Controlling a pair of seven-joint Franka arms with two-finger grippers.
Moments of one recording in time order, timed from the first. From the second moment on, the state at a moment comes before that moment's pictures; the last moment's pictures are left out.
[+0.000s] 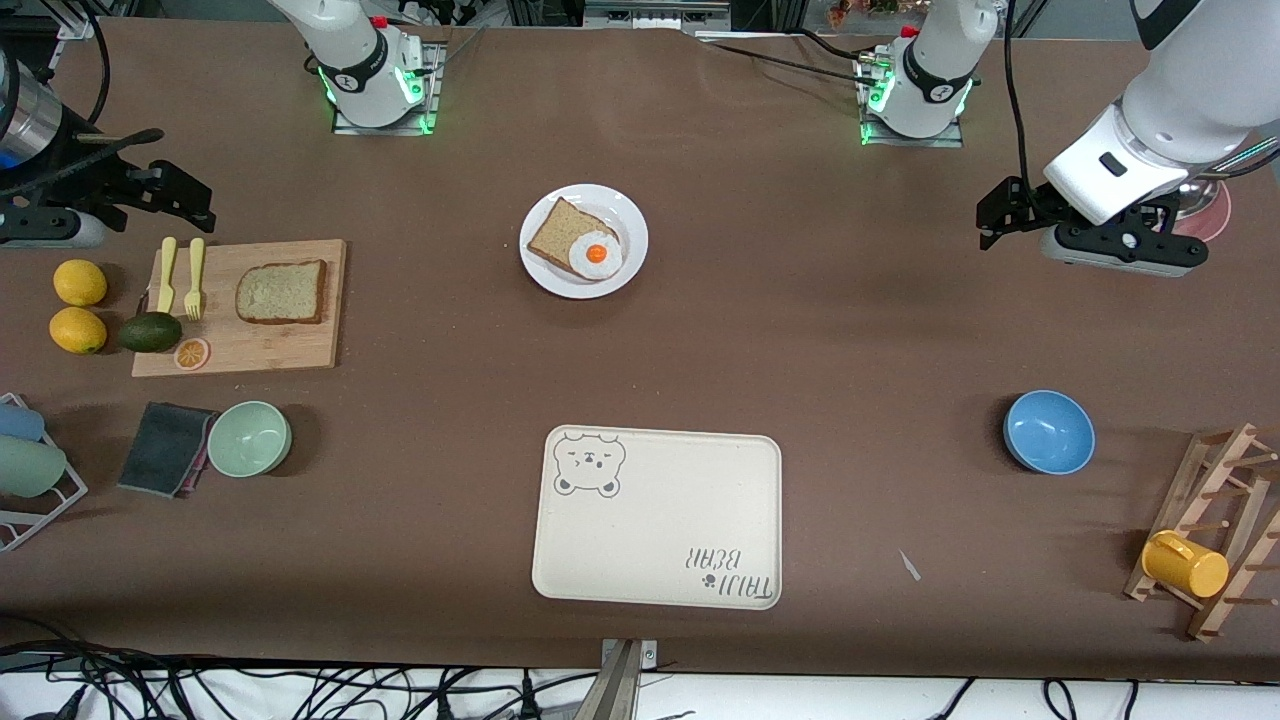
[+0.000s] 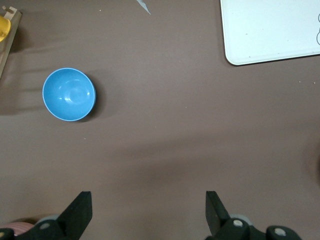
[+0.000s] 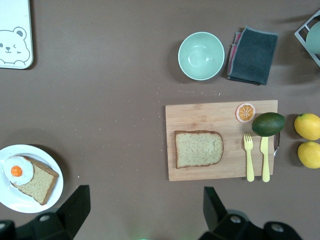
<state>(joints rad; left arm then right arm) -0.08 -0.06 -0.09 -1.78 0.00 1.68 -0.01 0.01 -0.03 0.06 -1.64 -0.02 1.55 0.06</state>
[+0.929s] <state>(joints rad) -0.08 -0.06 -0.09 -1.78 0.00 1.68 -0.01 0.01 -0.03 0.06 -1.64 -0.02 1.55 0.06</state>
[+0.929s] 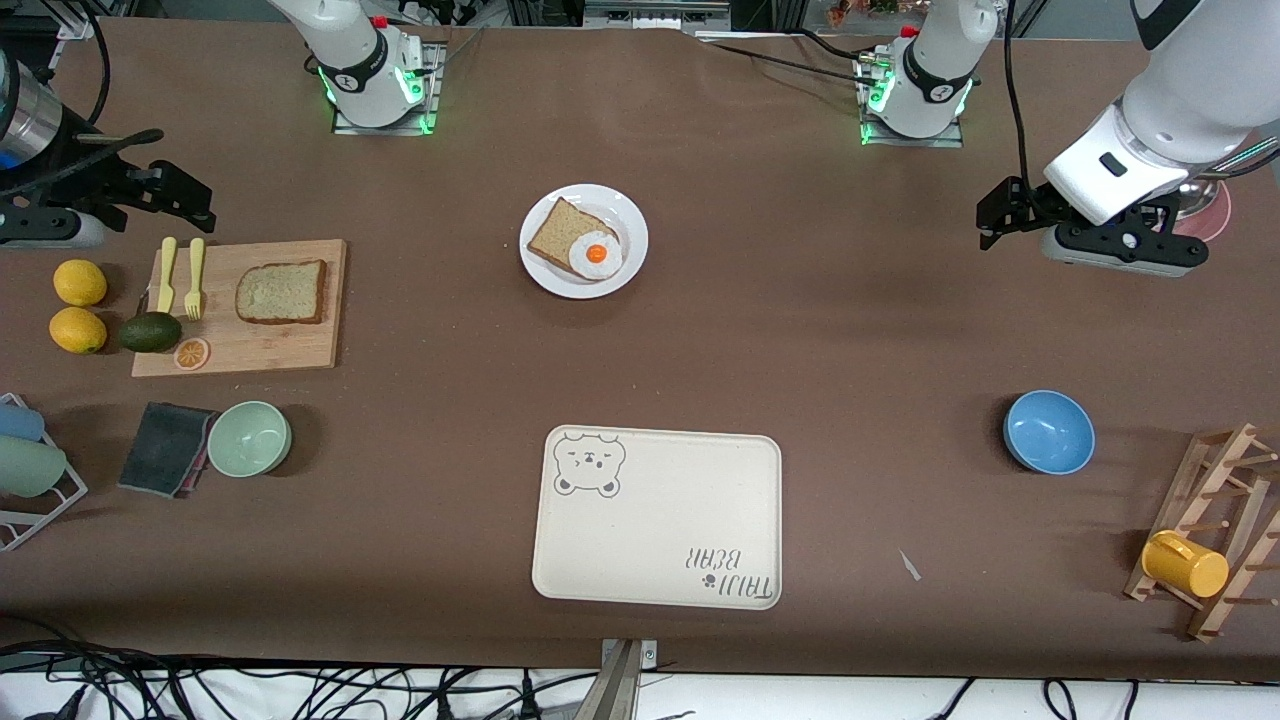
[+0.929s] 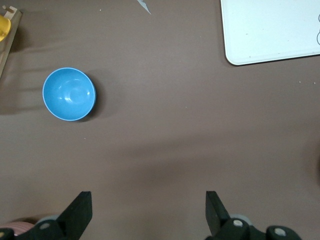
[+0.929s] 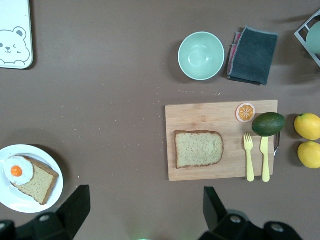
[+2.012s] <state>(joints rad) -0.08 -0.06 -0.10 -1.78 0.00 1.68 -0.01 0.01 -0.02 0.06 -1.64 -0.02 1.55 0.06</state>
